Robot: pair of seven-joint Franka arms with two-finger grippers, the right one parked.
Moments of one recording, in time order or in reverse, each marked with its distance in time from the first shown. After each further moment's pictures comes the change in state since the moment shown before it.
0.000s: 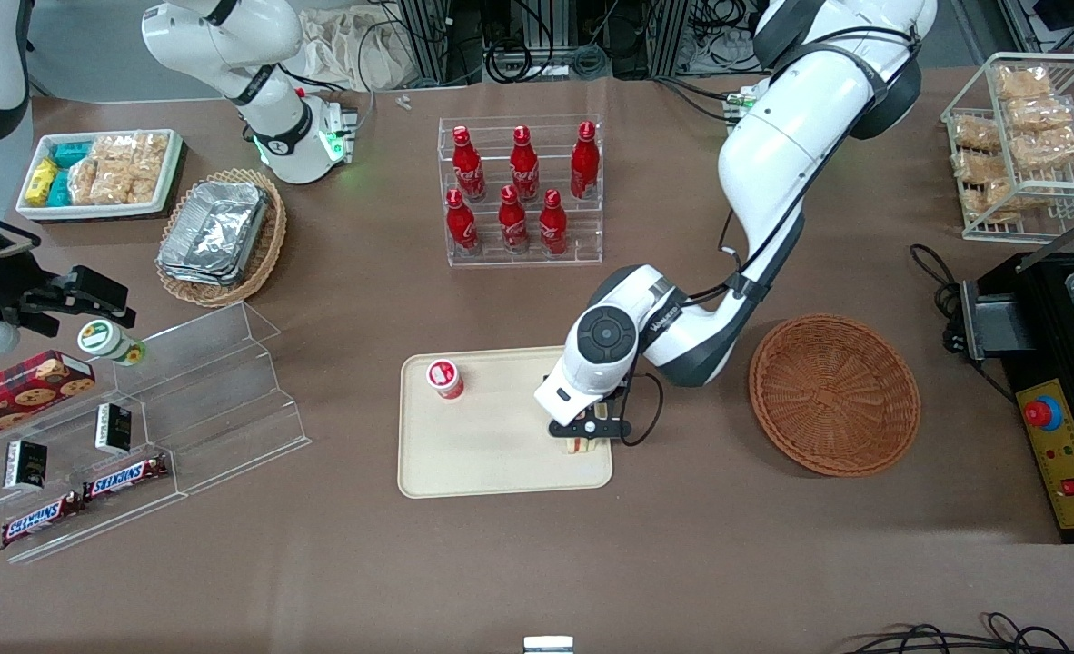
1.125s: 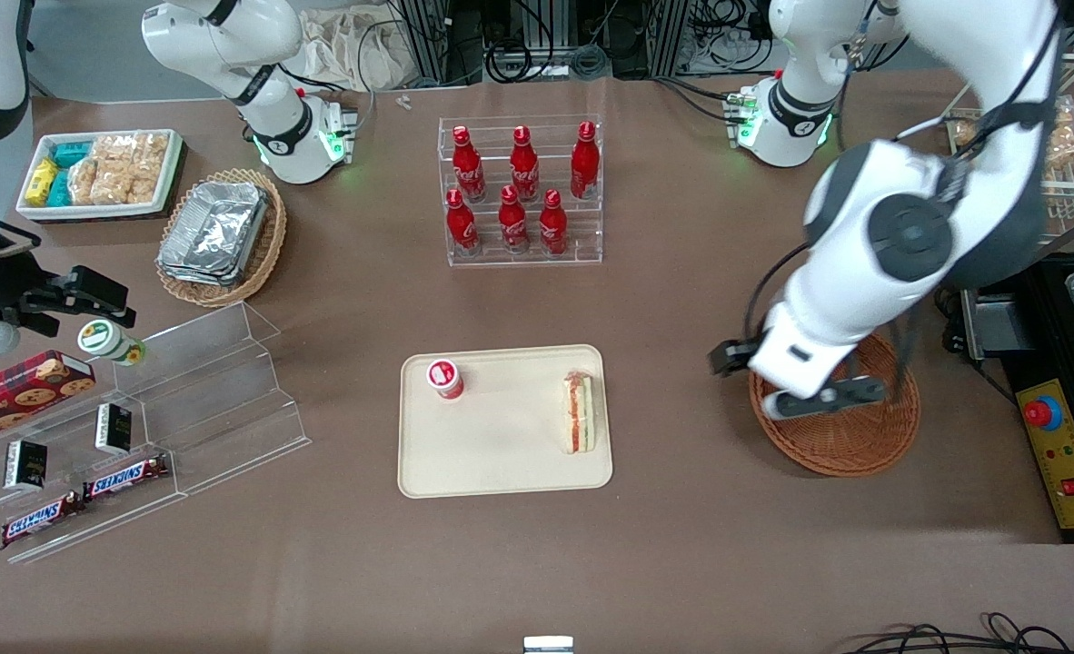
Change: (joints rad) arm 0.390 -0.616 0.008 -0.259 -0.193 -0.340 0.222
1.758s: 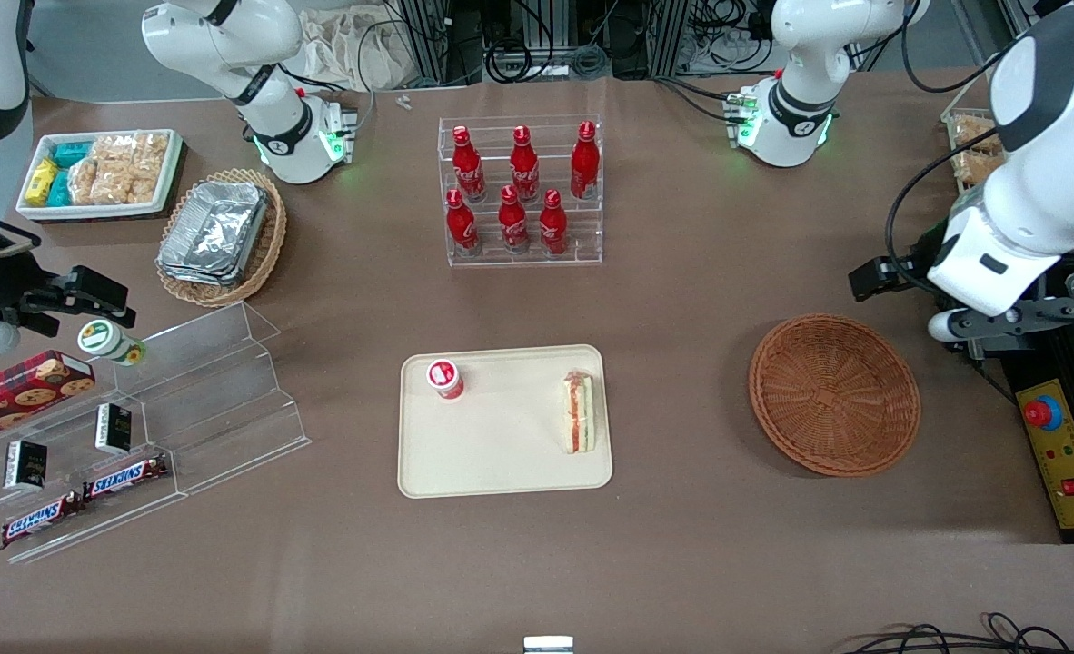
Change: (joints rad) arm 0.221 -0.201 0.004 -0.049 -0.075 -0.215 0.312
